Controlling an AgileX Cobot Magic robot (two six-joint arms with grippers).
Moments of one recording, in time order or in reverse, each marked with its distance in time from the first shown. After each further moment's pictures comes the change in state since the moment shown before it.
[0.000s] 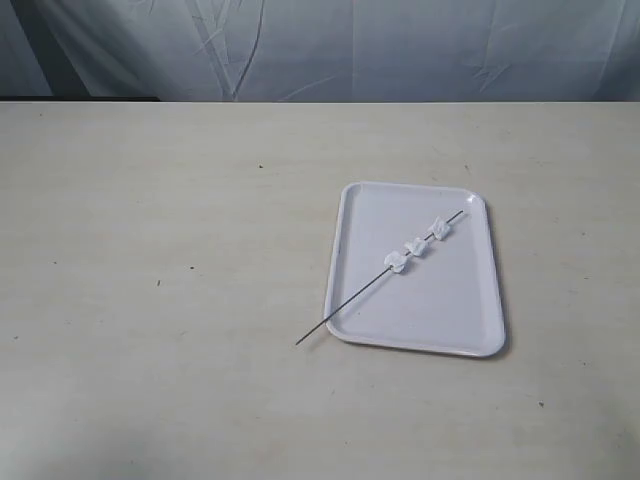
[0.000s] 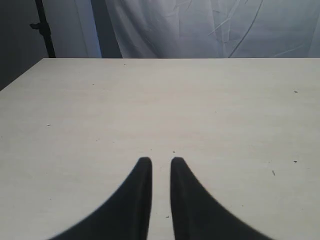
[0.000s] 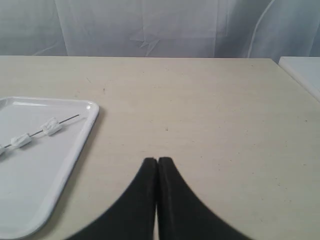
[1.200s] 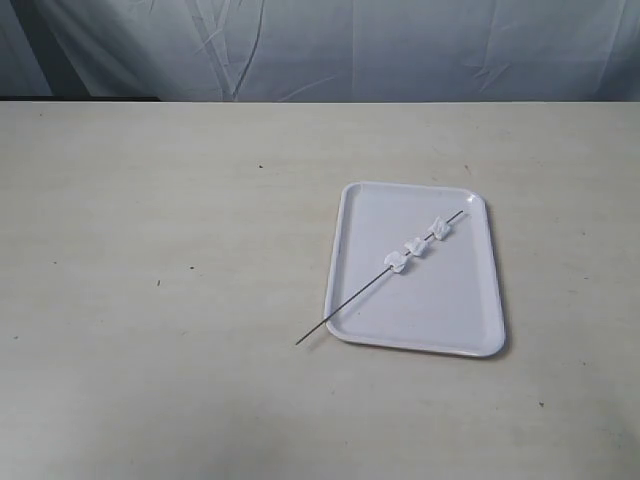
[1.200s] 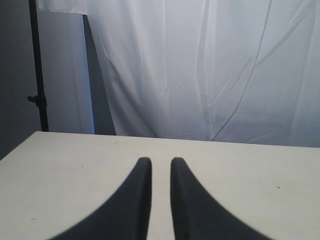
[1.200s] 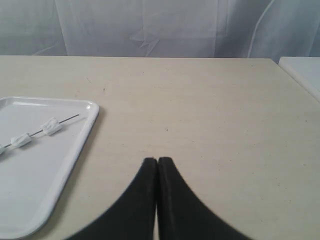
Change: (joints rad) left arm 0.000 0.326 -0.198 -0.069 -0.335 0.000; right arm 0.000 0.000 0.000 0.000 0.000 0.000
